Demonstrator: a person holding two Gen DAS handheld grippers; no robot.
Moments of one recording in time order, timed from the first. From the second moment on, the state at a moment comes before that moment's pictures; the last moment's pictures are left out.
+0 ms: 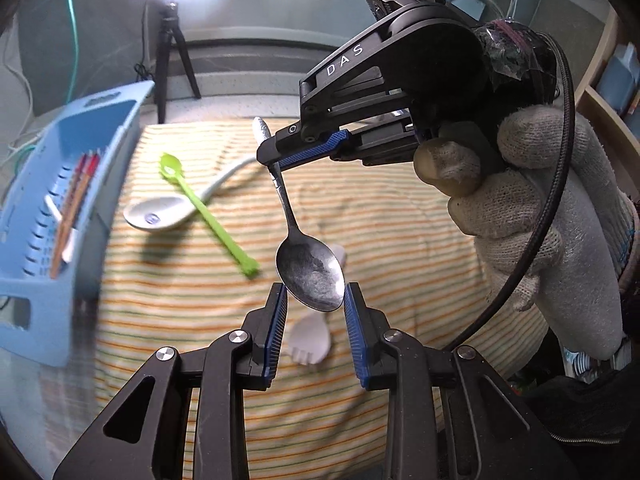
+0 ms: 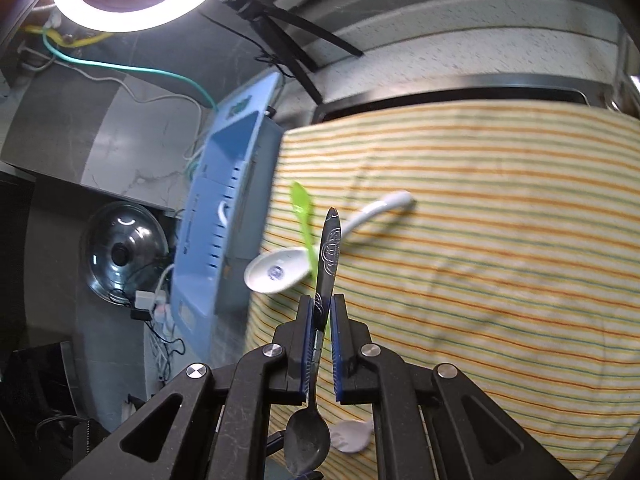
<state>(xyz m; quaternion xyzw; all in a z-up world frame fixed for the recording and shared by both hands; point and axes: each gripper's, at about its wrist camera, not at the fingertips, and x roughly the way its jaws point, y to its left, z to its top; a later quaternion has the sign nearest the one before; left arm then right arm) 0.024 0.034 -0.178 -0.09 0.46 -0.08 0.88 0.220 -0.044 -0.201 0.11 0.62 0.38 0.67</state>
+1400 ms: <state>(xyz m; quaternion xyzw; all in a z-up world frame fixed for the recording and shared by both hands) 0.044 0.220 -0.169 -0.08 0.44 0.04 0.89 0.227 0.135 -0.167 0.05 0.56 0.43 0.70</state>
